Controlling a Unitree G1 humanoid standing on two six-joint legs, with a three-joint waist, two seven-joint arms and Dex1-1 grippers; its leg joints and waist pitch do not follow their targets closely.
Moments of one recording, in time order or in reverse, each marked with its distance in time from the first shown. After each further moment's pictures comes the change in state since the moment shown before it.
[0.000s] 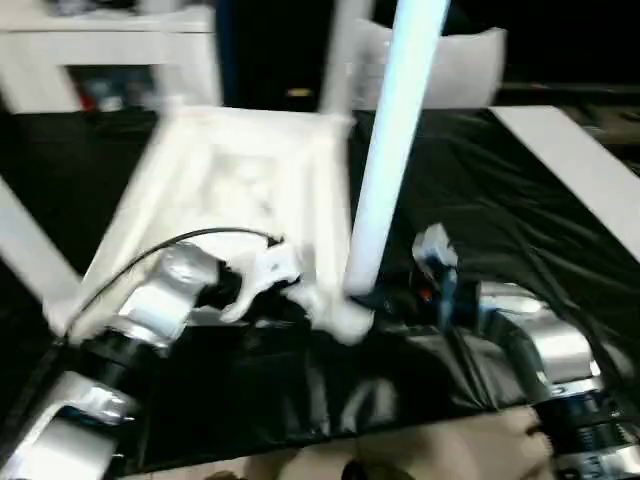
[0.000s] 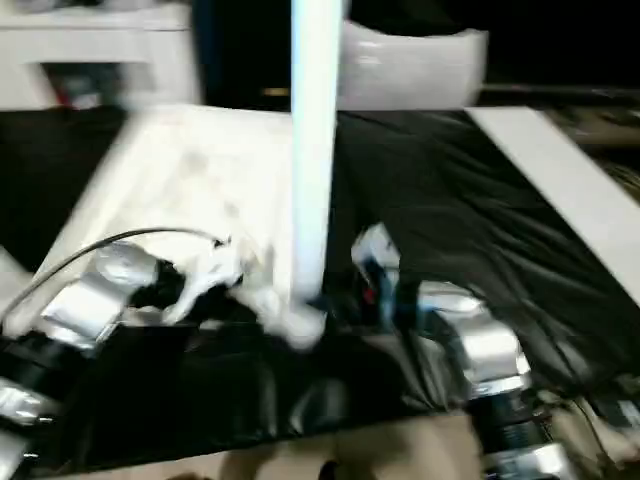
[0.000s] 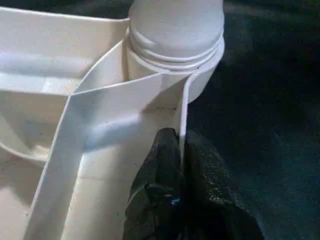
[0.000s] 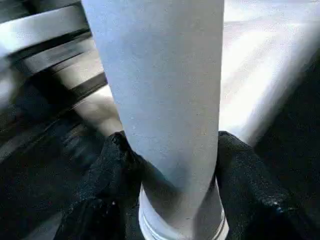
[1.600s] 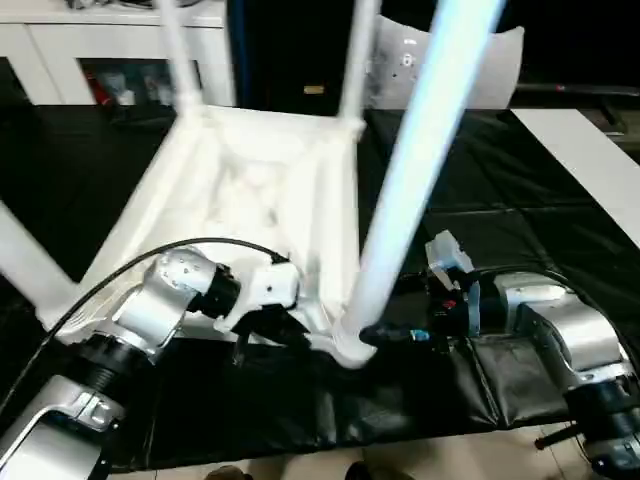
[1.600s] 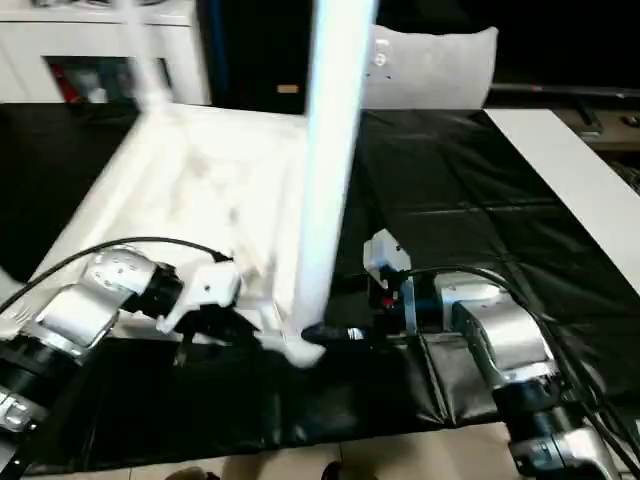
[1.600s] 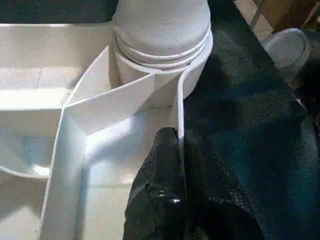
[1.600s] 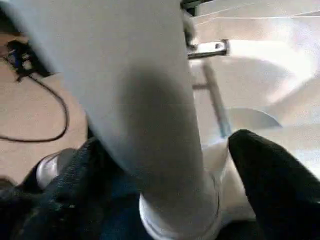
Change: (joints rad) left arm -0.007 0.166 -0.133 0.033 -0.043 -0.392 -0.392; right arm -0.093 -0.289 0.175 0.079 0.114 -0.076 0.641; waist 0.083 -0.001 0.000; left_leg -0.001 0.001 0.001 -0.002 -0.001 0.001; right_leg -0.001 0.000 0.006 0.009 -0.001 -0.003
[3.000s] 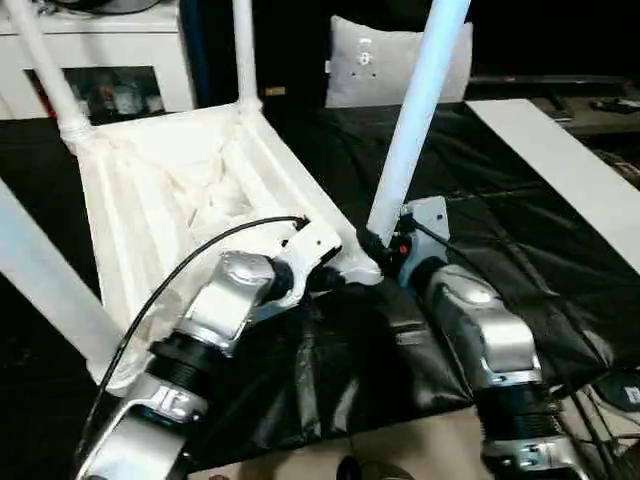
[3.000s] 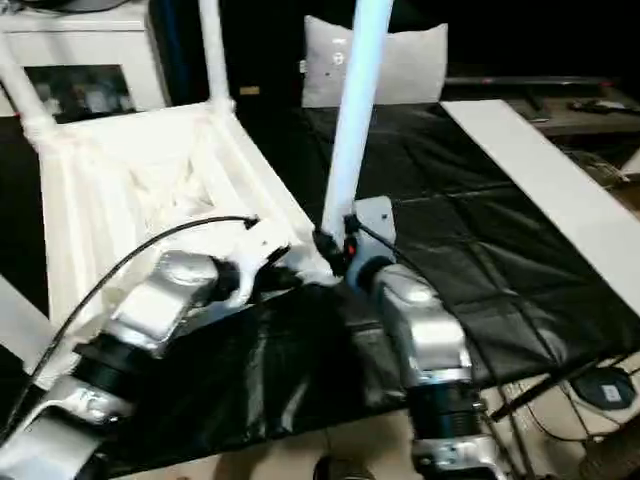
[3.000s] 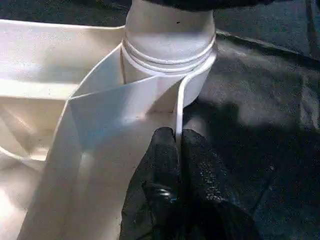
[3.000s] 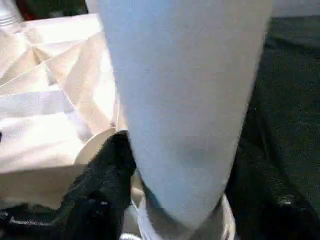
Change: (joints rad) left arm -0.028 -0.346 0.169 0.020 0.084 0.448 0.669; right arm 0.035 0.480 -0.225 -0.039 -0.231 0.074 -1.082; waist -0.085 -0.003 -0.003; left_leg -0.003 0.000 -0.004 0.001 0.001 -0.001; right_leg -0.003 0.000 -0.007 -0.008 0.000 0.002
